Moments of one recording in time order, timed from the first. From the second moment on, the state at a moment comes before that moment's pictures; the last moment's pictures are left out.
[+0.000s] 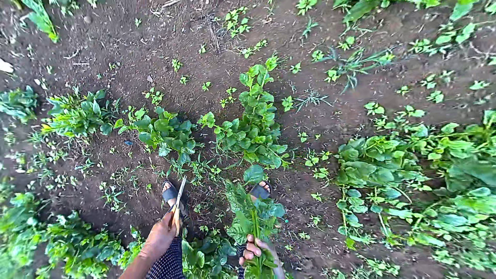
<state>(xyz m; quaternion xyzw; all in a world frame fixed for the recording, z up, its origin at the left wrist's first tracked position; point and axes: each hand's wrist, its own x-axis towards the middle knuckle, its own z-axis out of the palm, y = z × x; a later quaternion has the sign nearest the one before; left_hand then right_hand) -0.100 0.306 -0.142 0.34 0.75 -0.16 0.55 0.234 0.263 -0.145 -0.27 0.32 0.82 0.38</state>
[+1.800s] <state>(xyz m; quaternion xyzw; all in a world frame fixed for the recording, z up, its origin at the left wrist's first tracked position) 0.158 0.851 -0.342 0.63 0.69 -0.06 0.34 0.146 0.434 -0.220 -0.45 0.40 0.76 0.24</state>
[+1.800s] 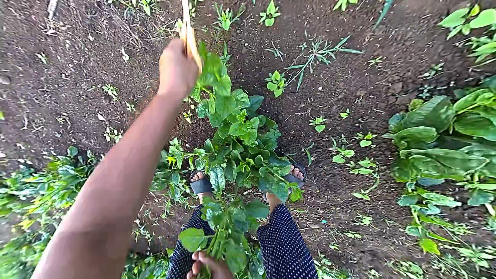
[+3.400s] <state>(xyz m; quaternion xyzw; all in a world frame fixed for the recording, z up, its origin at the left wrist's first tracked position) 0.157 0.734 -0.314 0.43 0.46 -0.71 0.32 0.114 0.422 -0.260 -0.59 0.28 0.72 0.25</state>
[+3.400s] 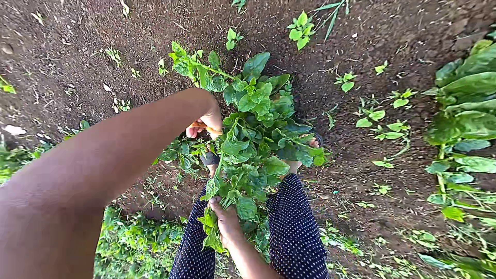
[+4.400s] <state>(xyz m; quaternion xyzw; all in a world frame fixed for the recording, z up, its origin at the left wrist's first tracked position) 0.090 0.722 -0.335 0.47 0.38 -0.67 0.43 0.105 0.420 -0.245 -0.44 0.25 0.84 0.21</state>
